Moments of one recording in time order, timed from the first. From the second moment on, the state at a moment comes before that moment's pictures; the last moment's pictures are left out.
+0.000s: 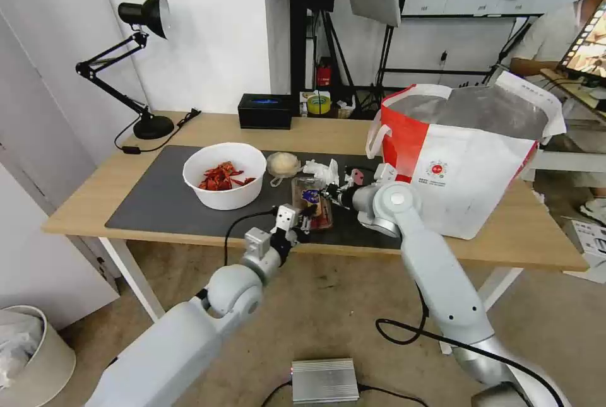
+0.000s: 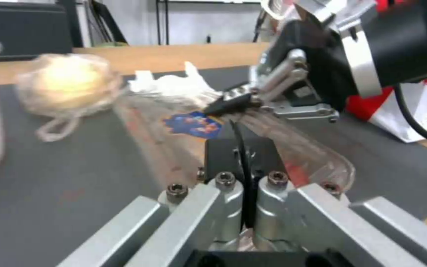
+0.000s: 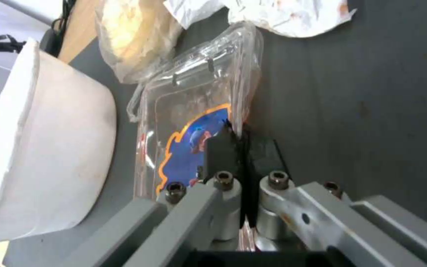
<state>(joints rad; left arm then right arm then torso) 0.89 -1.02 0.12 -1.83 -0.59 0.12 -0.14 -0.60 1.34 0.17 1.53 1.49 -0.70 0.67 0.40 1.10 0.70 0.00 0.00</state>
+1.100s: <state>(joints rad) 1.39 -1.04 -0.29 -2.12 -0.56 0.05 -0.11 -0.62 1.28 0.24 1.70 1.52 -0.69 0.63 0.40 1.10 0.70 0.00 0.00</state>
